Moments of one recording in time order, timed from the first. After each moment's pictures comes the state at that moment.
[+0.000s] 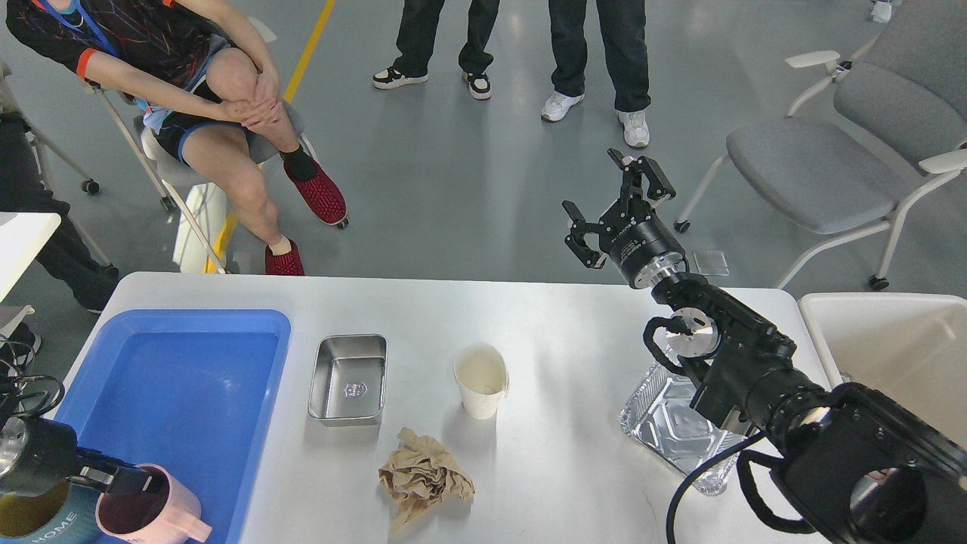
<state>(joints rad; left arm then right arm) -0.81 0.88 0.17 -0.88 1.64 -0.39 -0.67 0.91 0.11 0.83 0.20 -0.17 0.58 0.41</state>
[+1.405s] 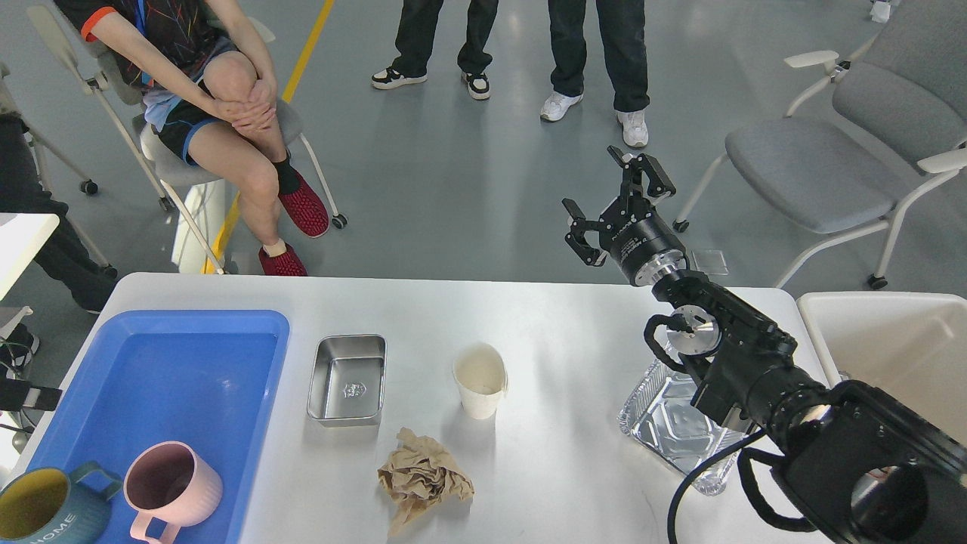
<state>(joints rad) -1.19 1.40 0.13 -1.26 1.62 -0.68 -0.72 0.91 0.10 0.83 0.20 -0.17 0.58 0.41</state>
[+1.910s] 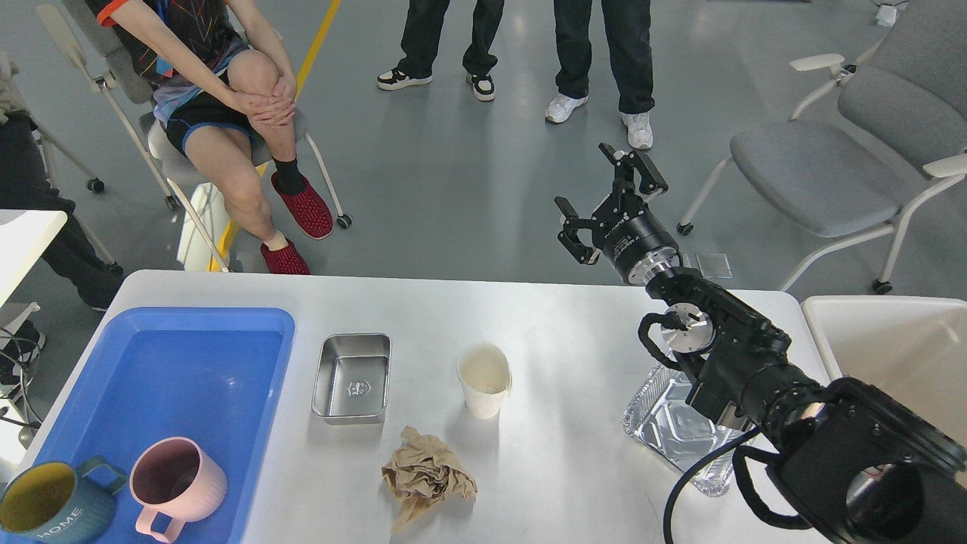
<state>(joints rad) -1.27 1.86 0.03 -1.40 1.57 -0.76 -0.73 0.93 0.12 0.83 0.20 -0.19 0.58 0.41</state>
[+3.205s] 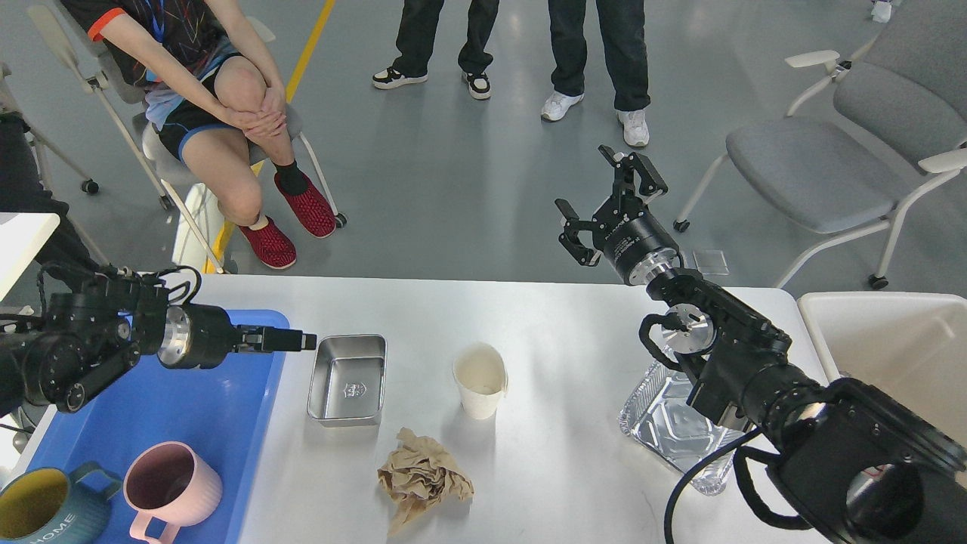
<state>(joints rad) -0.92 0.43 0.03 -0.53 1.34 -0.41 -0.59 0.92 0.12 0.82 0.19 -0.19 0.58 0.41</state>
